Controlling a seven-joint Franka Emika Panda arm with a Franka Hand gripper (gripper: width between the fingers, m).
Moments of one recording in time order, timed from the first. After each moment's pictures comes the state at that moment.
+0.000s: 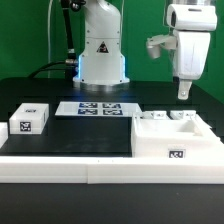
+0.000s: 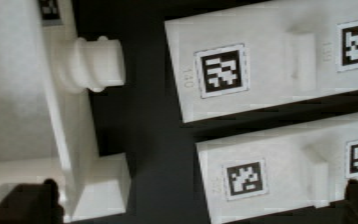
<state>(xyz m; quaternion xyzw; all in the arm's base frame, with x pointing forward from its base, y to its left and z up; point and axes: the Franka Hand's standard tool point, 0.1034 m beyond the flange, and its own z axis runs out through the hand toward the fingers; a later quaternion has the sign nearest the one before) 0.462 0.126 0.084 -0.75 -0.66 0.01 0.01</state>
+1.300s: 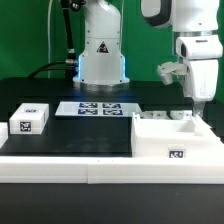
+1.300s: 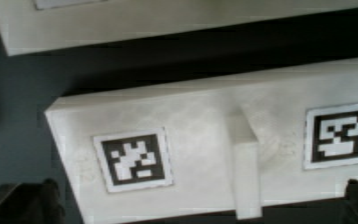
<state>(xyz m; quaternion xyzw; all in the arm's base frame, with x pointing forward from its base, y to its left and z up) 0.409 0.176 0.026 -0.74 -0.67 -0.04 0.03</state>
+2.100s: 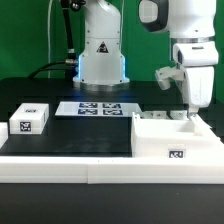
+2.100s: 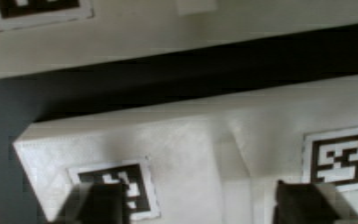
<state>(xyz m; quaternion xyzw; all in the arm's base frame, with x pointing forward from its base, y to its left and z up) 0.405 0.171 0.016 -0.74 -0.67 -0.03 0.04</state>
